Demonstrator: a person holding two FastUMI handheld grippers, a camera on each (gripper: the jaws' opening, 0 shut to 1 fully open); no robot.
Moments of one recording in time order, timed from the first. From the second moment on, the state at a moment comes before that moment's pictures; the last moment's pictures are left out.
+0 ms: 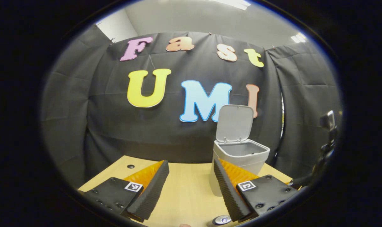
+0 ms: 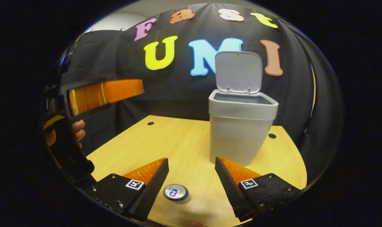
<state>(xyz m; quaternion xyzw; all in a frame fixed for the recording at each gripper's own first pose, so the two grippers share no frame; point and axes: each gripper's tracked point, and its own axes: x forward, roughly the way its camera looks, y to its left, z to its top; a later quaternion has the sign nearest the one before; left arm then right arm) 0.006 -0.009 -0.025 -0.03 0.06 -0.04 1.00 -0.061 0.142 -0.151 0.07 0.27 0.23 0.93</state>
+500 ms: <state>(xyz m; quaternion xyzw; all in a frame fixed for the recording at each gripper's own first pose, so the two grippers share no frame) -0.002 0.011 -0.038 -0.05 0.07 -0.03 1.00 -0.091 0.172 -0.215 0.06 0.40 0.27 0.87</state>
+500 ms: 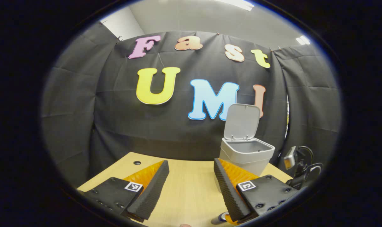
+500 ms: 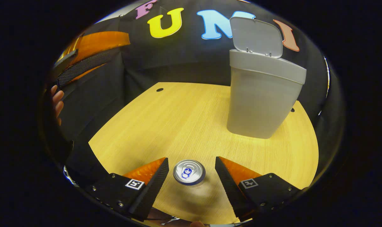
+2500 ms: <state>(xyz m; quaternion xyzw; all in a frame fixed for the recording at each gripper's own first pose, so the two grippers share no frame) -0.001 0.004 -0.055 -0.05 0.10 -0.03 0.99 -0.026 0.081 -0.107 0.12 0.28 0.17 0.94</state>
